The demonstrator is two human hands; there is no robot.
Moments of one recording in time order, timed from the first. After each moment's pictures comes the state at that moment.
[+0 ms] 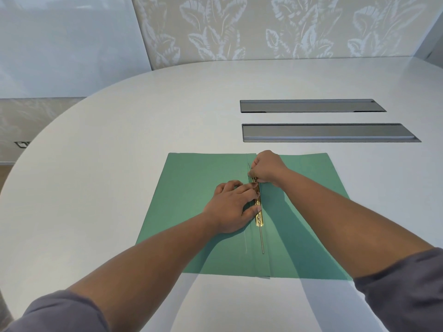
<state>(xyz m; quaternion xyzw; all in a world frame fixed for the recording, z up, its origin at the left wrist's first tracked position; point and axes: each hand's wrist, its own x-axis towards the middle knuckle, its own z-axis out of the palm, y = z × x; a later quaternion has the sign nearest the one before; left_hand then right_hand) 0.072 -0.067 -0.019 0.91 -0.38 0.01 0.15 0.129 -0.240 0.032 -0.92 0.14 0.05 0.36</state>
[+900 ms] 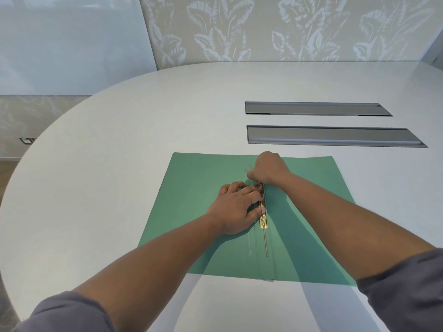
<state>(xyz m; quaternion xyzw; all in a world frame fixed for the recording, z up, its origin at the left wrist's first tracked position) 0.072 -0.067 -0.020 0.91 -0.38 0.01 0.16 0.132 -0.232 0.034 -0.97 0.09 0.03 0.21</state>
